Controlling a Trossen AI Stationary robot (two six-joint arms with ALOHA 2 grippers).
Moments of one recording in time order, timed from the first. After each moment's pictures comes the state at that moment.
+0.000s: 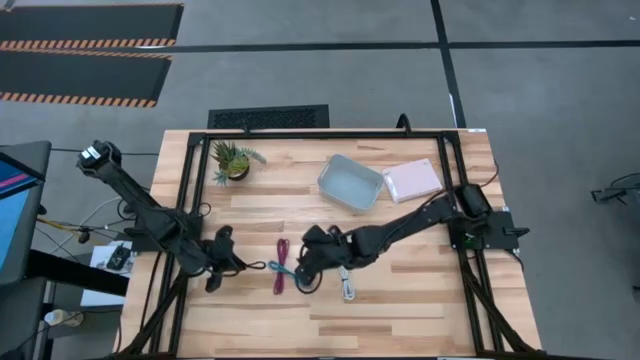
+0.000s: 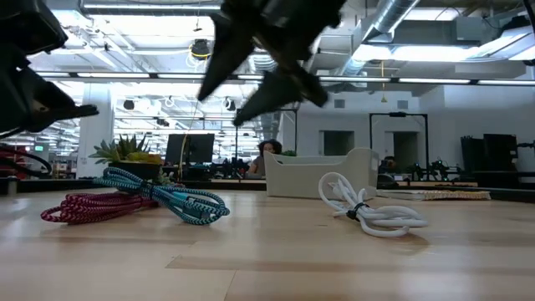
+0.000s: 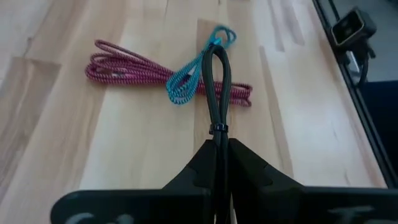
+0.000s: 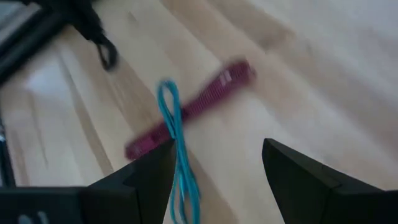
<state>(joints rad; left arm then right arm) -0.76 0.78 0.29 -0.24 -0.38 -0.73 0.29 2.01 1.52 -0.33 0.35 0.89</state>
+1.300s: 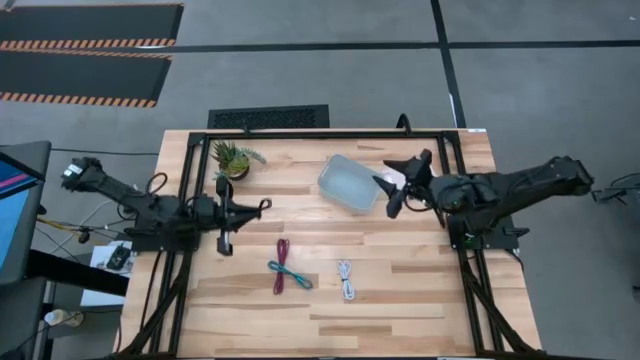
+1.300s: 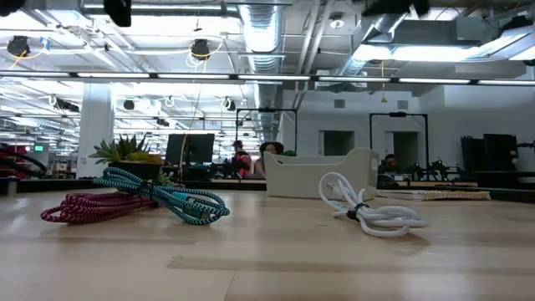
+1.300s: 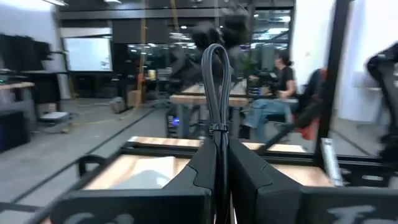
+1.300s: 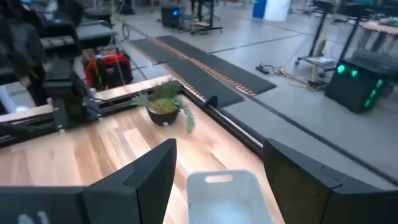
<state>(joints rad) -0.40 0.66 0.40 0.41 -0.53 0.05 0.23 0.96 0.89 -0.22 0.81 0.25</state>
